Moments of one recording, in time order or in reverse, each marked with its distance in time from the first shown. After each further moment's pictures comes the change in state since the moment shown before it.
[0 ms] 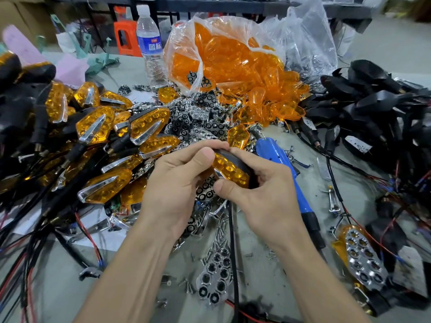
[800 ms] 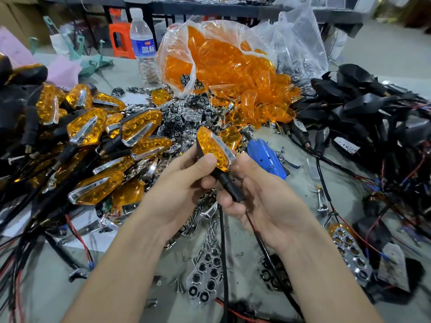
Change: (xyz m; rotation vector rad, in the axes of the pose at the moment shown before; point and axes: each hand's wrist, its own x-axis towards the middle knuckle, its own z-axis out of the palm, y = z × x) left_hand 0.001 -0.004 0.005 -0.044 -0.166 -0.249; right_hand 0.000 -0.023 -0.014 0.748 -0.331 0.518
